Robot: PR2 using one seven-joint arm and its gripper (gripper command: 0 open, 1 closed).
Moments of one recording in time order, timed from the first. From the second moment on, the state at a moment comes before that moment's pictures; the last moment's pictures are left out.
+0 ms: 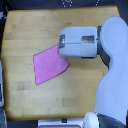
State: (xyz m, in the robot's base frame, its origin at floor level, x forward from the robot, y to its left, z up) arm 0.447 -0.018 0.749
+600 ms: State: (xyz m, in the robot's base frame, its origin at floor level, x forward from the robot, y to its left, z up) arm 0.429 0.035 0.804
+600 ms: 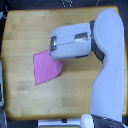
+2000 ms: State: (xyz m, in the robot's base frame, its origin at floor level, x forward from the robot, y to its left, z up) arm 0.390 0.225 0.773
